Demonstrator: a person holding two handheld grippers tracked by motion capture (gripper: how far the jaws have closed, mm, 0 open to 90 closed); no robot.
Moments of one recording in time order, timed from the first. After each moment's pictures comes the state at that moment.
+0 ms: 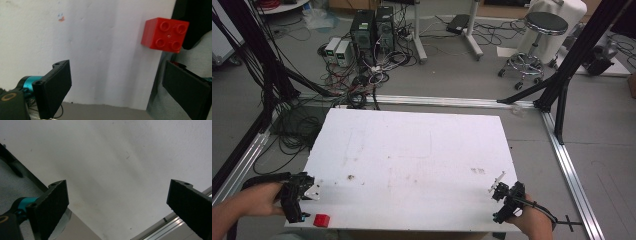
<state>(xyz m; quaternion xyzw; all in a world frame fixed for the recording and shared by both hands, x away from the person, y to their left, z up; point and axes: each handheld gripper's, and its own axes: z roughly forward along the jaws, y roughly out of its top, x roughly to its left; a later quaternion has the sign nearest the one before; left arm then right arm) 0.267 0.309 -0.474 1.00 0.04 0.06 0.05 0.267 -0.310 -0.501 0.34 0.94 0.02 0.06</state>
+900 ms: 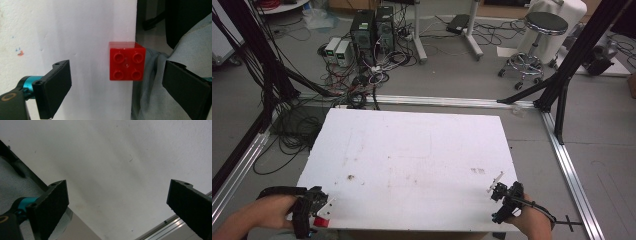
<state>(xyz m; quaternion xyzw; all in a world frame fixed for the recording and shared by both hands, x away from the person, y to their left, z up) 0.238 0.272 -0.498 1.00 -0.03 0.02 0.02 0.267 -0.306 -0.500 0.33 0.94 0.02 0.06</state>
